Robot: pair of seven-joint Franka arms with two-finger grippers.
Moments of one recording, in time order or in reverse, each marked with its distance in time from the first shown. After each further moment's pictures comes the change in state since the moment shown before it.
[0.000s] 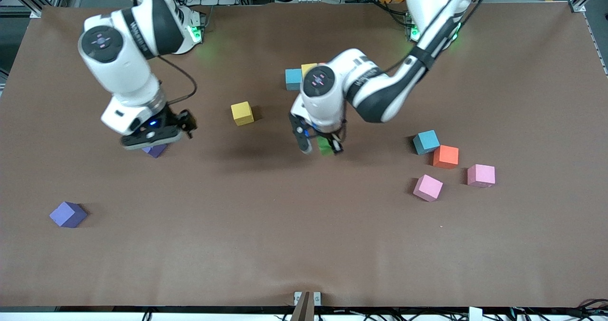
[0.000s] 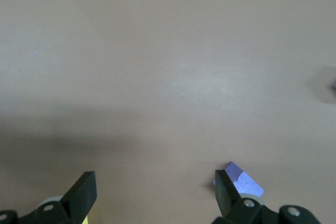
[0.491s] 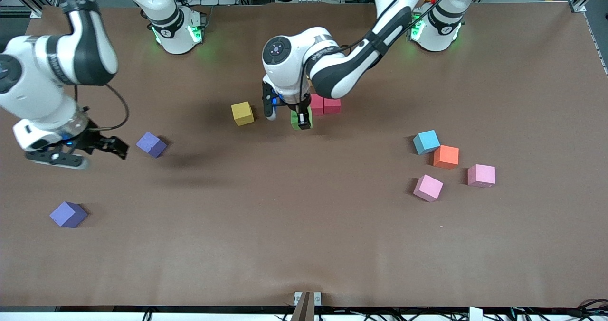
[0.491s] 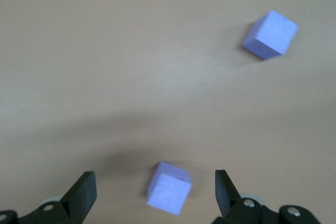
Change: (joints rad) left arm -0.155 0.049 0.003 -0.004 0.007 0.015 0.064; right arm -0.319 0.046 0.000 0.002 0.001 0.011 0.038
